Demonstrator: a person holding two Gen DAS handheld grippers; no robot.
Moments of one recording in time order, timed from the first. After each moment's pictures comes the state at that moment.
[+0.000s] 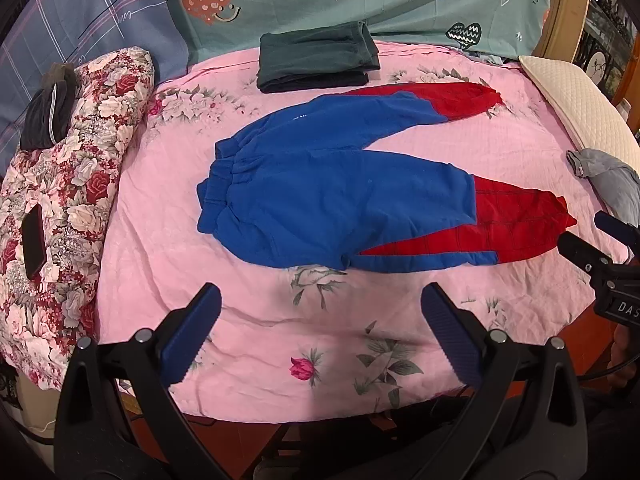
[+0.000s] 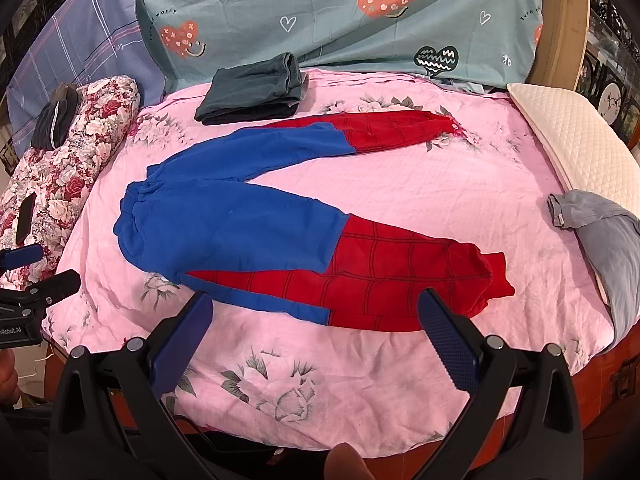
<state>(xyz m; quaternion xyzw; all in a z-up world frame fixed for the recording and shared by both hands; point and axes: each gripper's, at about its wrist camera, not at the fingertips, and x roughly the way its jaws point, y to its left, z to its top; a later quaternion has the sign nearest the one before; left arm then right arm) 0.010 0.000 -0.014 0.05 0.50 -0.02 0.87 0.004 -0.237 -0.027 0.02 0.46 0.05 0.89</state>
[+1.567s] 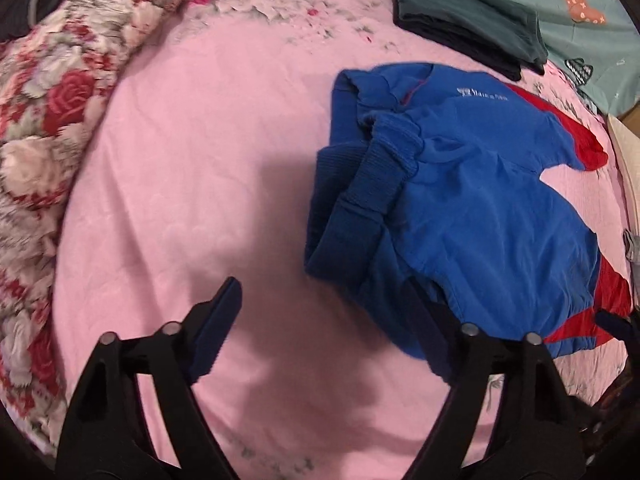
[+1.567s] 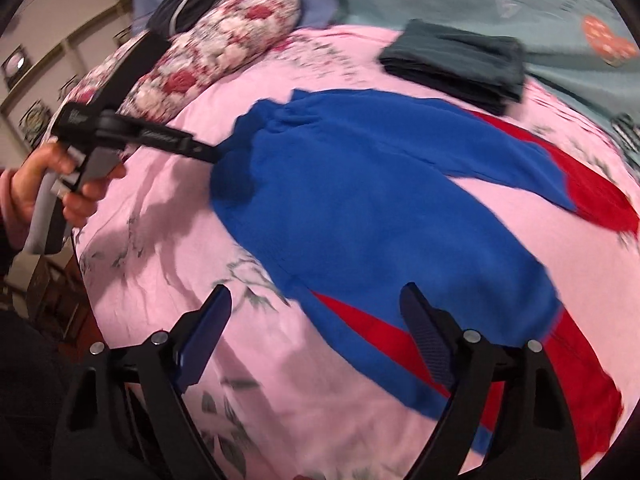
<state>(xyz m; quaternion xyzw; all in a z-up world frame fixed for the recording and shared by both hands) 0.151 0.186 -0.157 -0.08 0.58 0.01 0.81 0.077 -0.070 -0.118 -0.10 0.47 0.32 0.82</state>
